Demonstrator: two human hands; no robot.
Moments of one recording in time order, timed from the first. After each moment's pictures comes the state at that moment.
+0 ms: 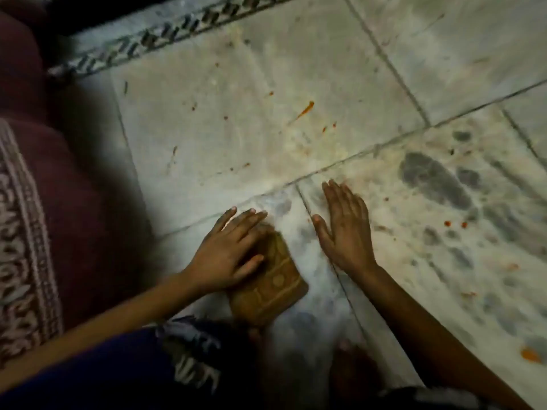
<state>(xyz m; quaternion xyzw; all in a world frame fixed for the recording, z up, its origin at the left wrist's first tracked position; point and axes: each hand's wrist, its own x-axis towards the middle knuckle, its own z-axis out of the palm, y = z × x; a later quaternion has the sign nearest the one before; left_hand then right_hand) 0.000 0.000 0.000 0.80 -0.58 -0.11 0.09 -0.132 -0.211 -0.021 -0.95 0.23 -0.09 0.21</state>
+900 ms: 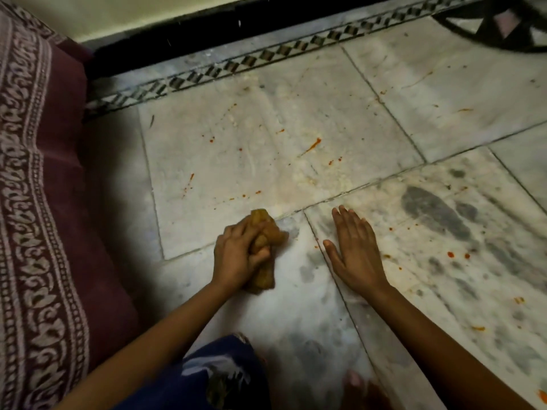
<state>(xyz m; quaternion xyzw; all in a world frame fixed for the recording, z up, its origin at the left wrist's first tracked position) 0.011 -0.025 -0.022 0.91 -0.34 -0.10 0.23 -0.127 -0.224 -0.022 -0.96 0.22 -0.01 0.17</state>
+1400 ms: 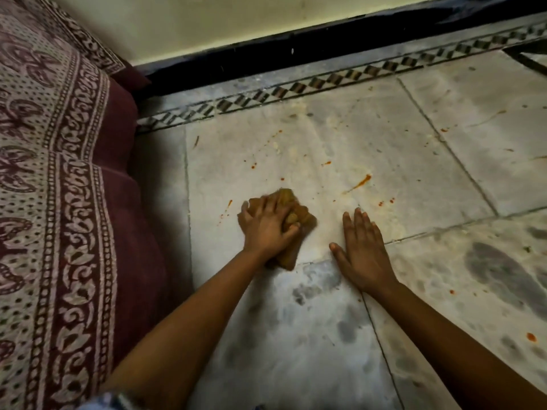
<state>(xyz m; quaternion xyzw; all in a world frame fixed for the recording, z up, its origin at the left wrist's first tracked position) 0.122 -0.073 -0.029 0.94 -0.31 -0.10 0.09 -0.017 -0.234 -0.047 -0.97 0.17 0.02 0.14</state>
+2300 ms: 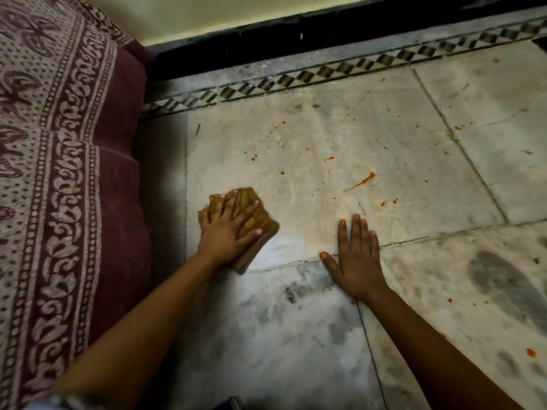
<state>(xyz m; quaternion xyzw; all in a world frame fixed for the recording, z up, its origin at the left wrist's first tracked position) 0.140 0.000 -0.044 0.96 -0.26 -0.13 0.04 -0.022 -0.233 -0.067 -0.97 0.16 0.07 0.15</state>
